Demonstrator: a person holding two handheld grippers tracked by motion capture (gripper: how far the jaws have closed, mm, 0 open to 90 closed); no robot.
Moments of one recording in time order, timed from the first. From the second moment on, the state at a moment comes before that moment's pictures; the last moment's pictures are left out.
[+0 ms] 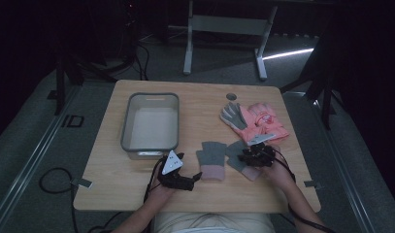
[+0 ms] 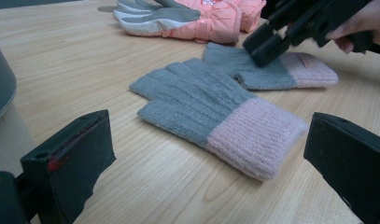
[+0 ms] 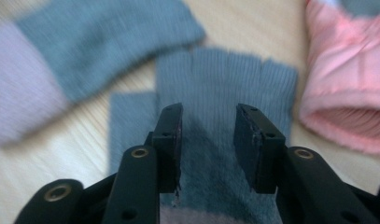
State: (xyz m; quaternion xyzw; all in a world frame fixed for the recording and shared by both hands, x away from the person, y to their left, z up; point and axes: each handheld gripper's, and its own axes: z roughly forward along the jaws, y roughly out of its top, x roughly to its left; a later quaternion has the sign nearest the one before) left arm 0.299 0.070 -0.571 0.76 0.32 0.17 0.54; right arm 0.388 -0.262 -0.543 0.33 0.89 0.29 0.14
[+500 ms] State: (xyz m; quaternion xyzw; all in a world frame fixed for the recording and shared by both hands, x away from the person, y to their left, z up) left arm 0.298 0.069 -0.571 0.76 0.32 0.18 0.54; right arm 0.361 -0.262 -0.520 0.41 0.84 0.33 0.17
